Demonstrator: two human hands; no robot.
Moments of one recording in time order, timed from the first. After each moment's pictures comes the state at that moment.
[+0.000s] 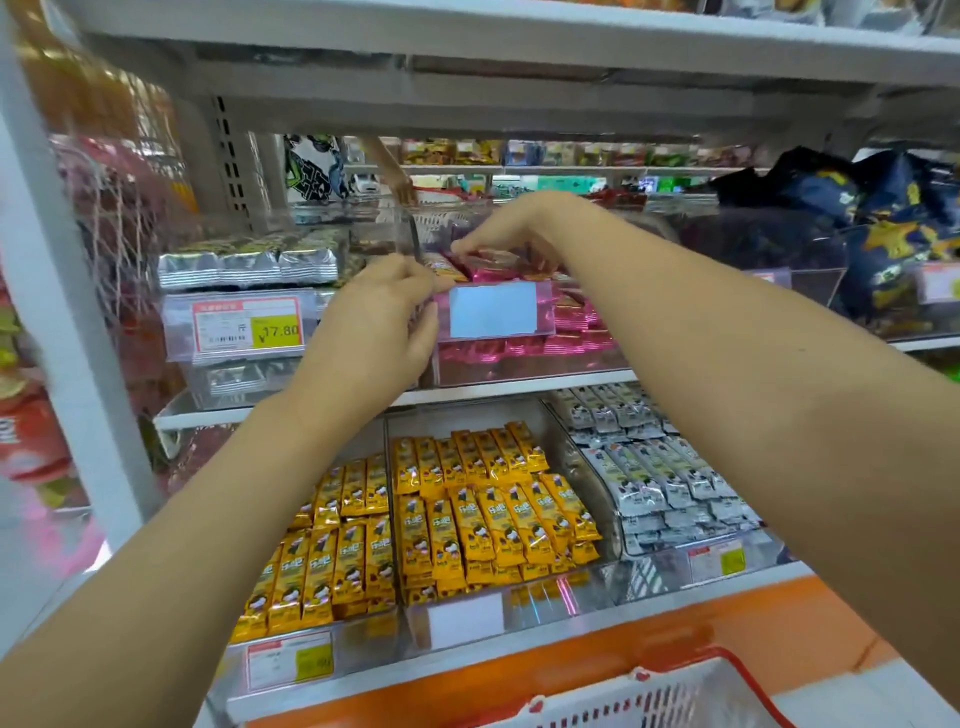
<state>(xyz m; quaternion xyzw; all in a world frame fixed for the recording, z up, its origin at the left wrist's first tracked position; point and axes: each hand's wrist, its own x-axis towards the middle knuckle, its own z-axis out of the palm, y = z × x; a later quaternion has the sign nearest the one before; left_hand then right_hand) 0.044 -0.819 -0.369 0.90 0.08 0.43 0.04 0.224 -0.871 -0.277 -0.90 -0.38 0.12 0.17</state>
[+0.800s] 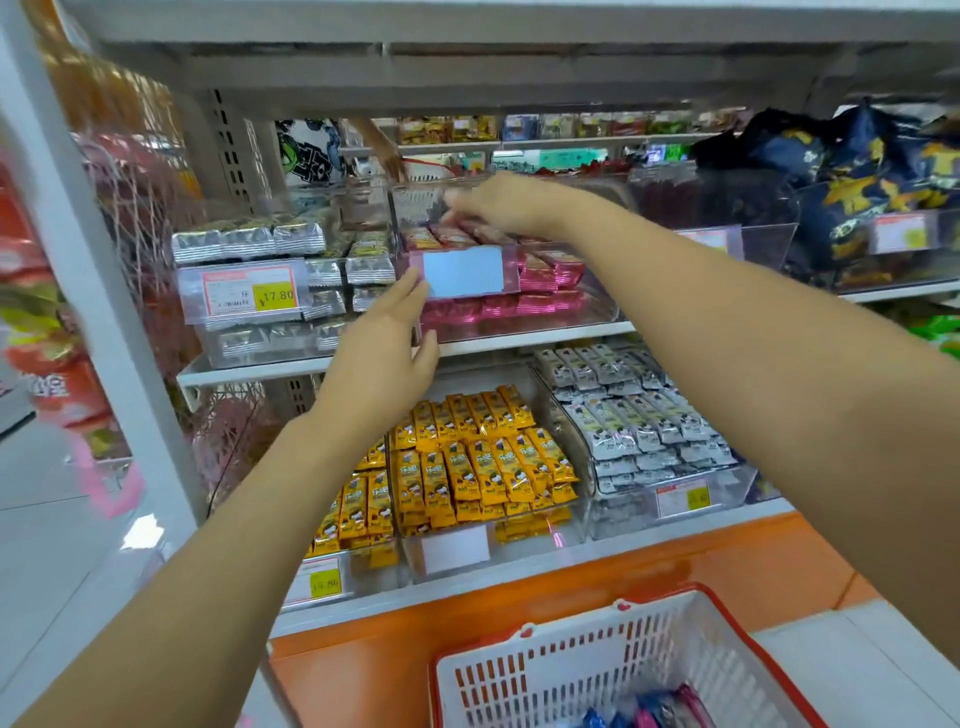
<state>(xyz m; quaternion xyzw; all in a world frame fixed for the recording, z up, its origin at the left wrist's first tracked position) 0.028 -0.860 -0.406 0.91 0.14 0.37 0.08 0.199 -0.930 -0.294 -0.82 -0.51 -0.03 0.24</state>
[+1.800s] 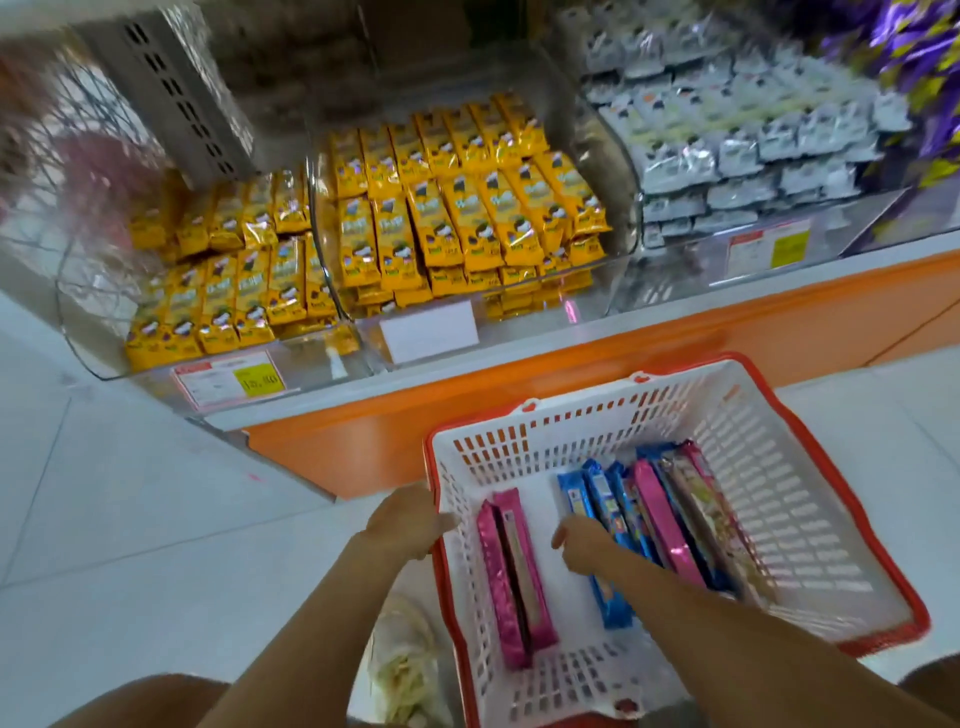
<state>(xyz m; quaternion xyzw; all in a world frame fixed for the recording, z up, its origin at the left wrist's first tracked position) -0.026 -0.892 -0.759 0.83 0.36 -0.27 0.34 0.103 -1.075 -0.892 -0.84 -0.24 0.48 0.09</state>
